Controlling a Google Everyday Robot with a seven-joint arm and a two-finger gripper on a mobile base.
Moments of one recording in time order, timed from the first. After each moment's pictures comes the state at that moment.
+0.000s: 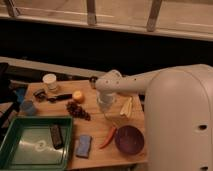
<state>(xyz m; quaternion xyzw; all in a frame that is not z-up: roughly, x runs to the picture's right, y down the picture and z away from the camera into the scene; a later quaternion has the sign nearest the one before) 0.006 0.122 0.838 -0.28 0.17 0.65 0.69</state>
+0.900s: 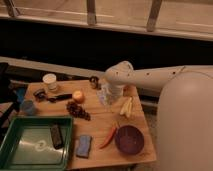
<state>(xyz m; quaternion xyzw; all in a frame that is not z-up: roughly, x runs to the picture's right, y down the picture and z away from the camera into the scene) 0.054 0.067 0.818 -0.24 0.16 0.70 0.65</state>
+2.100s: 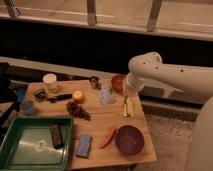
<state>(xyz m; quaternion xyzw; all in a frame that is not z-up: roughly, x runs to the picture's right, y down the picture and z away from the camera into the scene) 0.141 0.026 0.767 -0.21 0.14 0.77 0.58</state>
